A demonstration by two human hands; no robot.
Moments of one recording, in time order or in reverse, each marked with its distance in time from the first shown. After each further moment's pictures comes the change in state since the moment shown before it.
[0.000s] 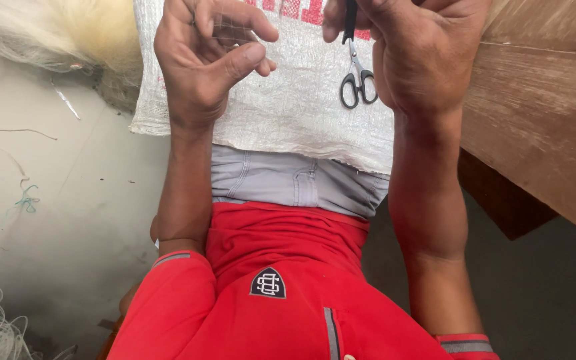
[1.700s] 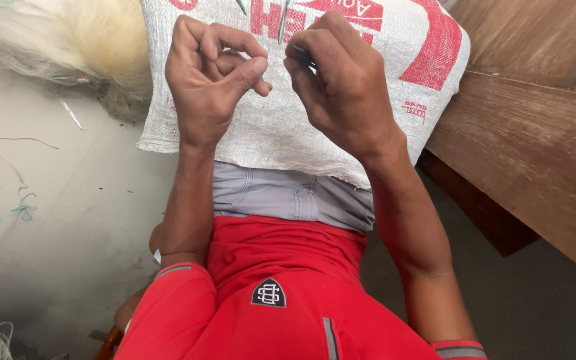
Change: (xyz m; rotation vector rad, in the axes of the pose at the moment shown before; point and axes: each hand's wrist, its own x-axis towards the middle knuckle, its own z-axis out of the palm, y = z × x) left_hand 0.004 -0.003 -0.004 0.108 0.144 -0.021; right_hand 0.013 0.003 0.034 -0.907 -0.175 -0.257
